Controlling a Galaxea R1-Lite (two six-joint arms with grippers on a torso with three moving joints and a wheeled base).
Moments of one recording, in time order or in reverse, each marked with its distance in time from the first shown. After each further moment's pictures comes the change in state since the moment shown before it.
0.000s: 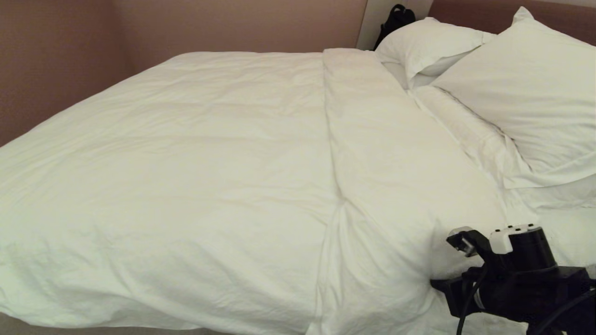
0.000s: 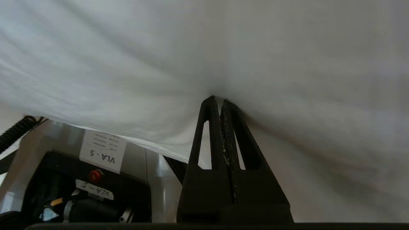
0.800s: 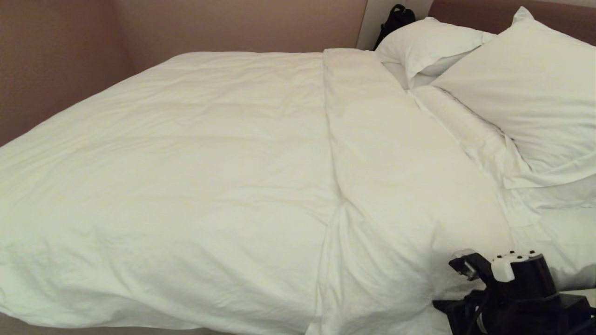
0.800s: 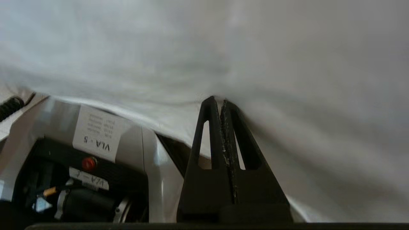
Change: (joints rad) left arm 0.000 0.000 0.000 0.000 -0.001 0.000; right arm 0.005 0.086 0.185 -0.252 0.009 -0.002
